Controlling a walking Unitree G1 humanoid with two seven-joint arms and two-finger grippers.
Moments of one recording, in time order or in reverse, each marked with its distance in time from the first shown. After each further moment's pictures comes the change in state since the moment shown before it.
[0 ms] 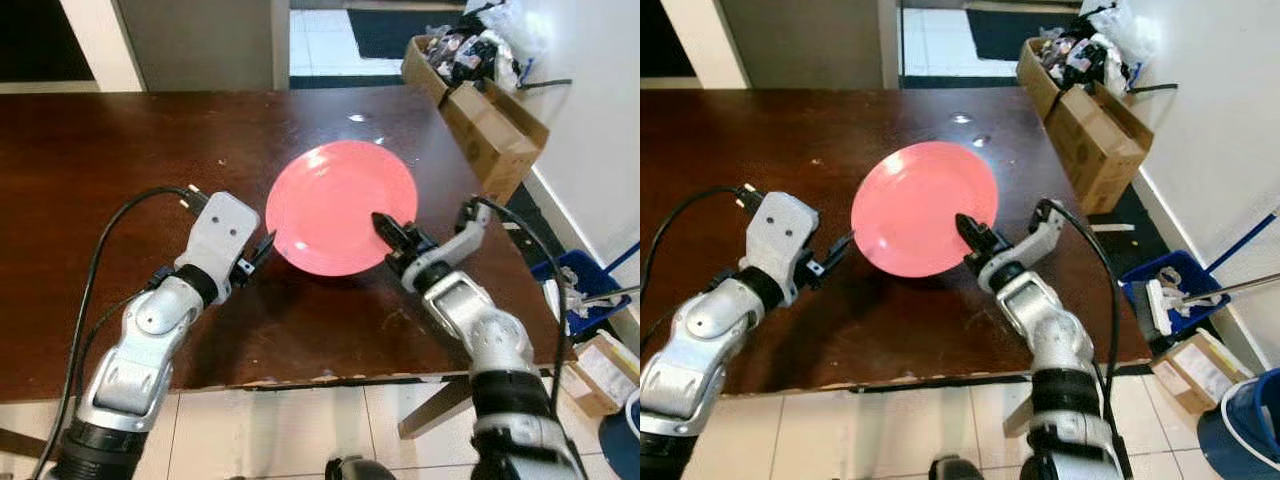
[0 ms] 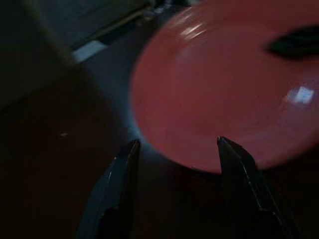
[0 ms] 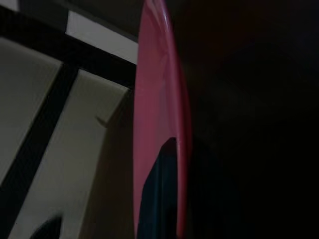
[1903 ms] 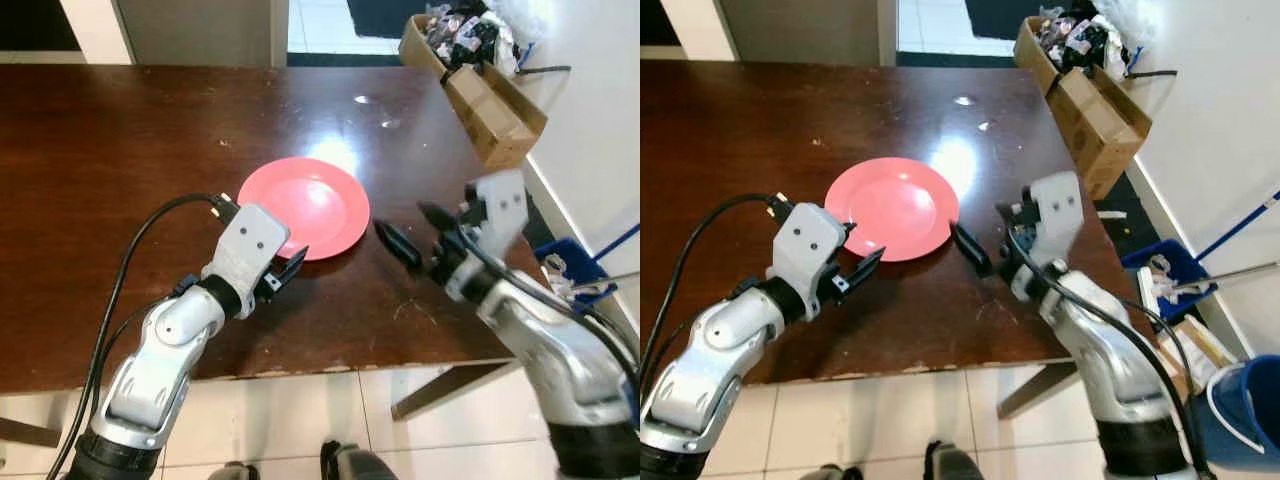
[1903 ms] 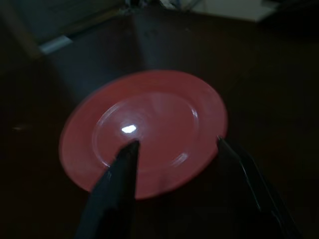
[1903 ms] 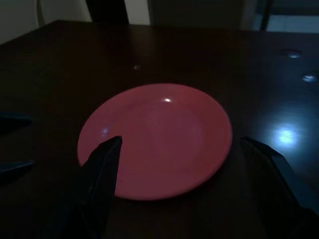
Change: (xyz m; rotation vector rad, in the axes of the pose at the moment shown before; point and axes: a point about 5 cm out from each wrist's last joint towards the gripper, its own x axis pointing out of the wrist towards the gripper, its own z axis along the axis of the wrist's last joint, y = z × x) left arm 0.004 -0.027 0.006 -0.056 -0.015 -0.055; right arm -0.045 0.041 0.018 -0.978 0.045 0.139
